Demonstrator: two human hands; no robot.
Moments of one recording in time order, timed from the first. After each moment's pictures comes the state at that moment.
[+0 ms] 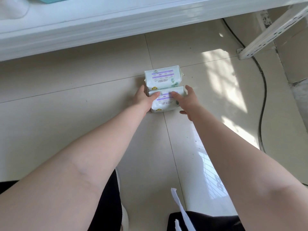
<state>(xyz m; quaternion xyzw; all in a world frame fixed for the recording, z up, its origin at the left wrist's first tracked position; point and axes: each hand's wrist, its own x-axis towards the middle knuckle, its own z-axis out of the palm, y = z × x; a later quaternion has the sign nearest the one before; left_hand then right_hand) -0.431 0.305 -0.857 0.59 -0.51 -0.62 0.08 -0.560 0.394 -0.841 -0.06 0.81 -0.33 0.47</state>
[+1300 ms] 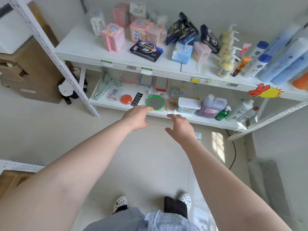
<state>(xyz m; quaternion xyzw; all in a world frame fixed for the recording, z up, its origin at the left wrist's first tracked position) 0.021 0.397 -0.102 0.50 -0.84 -0.22 -0.01 -0.162 0.472 -0.111 -0.62 0.75 -0.04 0.21</state>
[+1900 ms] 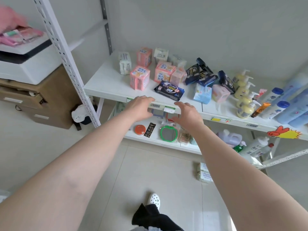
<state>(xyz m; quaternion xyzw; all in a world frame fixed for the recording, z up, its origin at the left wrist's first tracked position) 0.122 0.238 0.001 0.52 -0.84 -0.15 0.07 -0.078 0.294 -0.004 -0.65 0.74 -0.08 0.12</state>
